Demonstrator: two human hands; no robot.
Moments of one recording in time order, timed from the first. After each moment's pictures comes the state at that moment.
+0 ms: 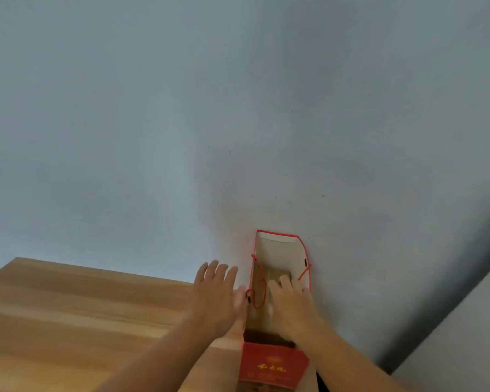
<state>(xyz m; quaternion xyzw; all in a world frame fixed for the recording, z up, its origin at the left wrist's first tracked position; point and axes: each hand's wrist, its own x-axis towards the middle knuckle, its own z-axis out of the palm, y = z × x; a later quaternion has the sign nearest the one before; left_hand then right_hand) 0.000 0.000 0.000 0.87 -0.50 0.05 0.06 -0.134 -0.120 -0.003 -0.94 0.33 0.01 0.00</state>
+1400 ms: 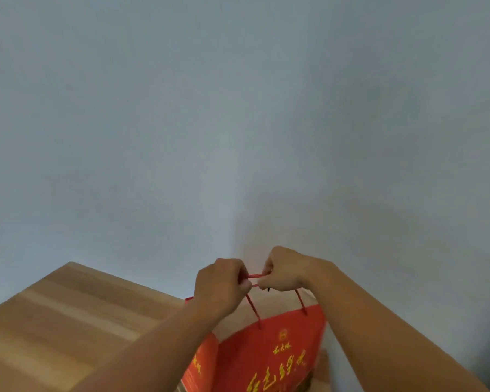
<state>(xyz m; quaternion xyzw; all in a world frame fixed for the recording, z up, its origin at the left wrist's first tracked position) 0.007 0.043 0.113 0.88 -0.39 0.09 0.27 -0.073 -0.090 0.184 -0.96 0.24 0.08 0.15</state>
